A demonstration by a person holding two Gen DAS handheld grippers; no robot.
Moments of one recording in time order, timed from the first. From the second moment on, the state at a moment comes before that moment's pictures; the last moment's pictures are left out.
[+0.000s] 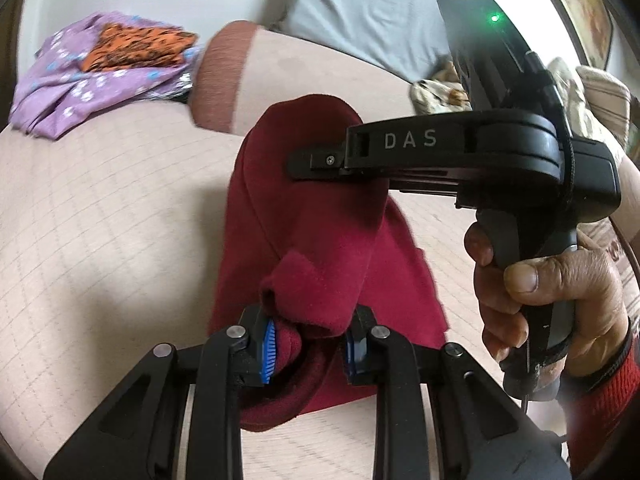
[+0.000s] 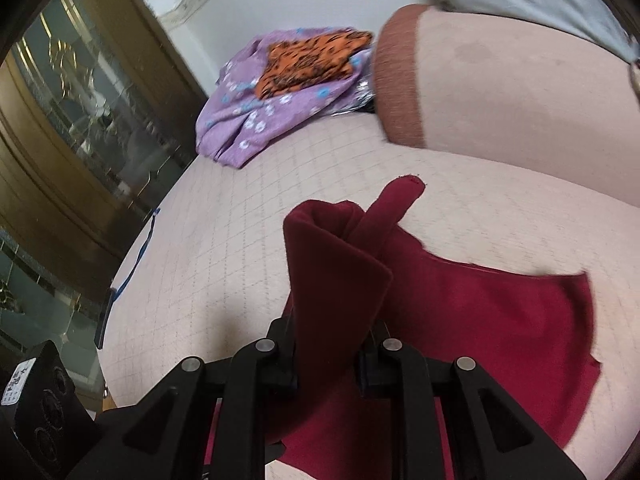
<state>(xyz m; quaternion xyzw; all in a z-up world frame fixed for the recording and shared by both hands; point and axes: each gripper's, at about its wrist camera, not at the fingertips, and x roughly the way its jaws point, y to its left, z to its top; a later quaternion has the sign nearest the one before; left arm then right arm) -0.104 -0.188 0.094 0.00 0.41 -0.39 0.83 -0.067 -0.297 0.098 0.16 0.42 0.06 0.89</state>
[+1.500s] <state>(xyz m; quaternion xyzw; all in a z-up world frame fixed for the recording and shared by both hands) -0.151 -0.229 0.018 0.15 0.47 -0.34 0.80 -0.213 -0.363 0.001 0.11 0.48 -0.02 0.87</state>
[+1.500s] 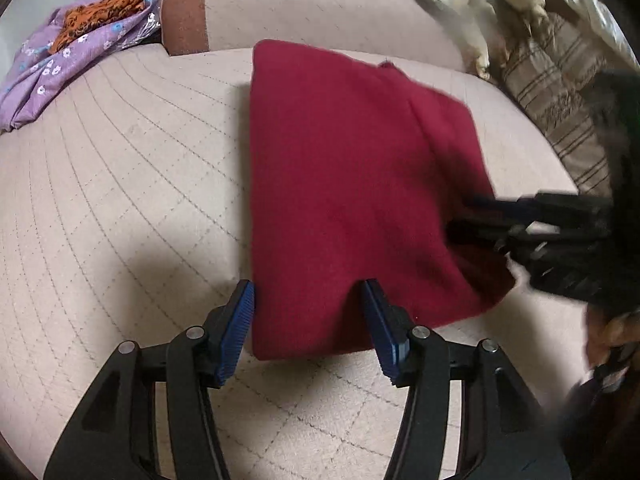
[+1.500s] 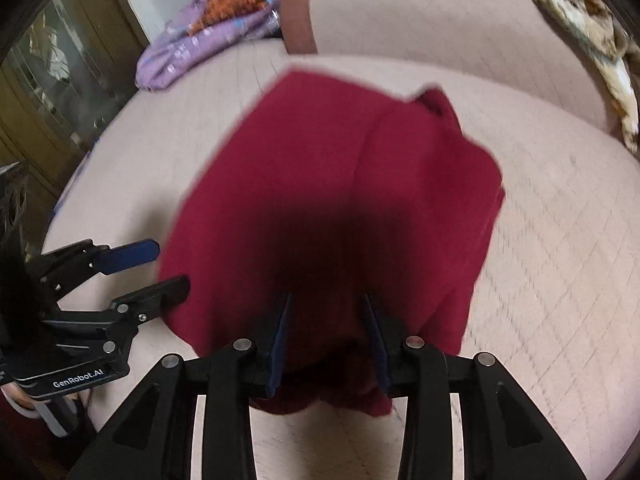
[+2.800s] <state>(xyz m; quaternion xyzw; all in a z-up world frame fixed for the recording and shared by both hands) -0.144 -0.248 0.021 0.15 0.46 -0.33 0.81 -0.222 -0.347 0.009 0.03 0.48 -0.04 0.88</state>
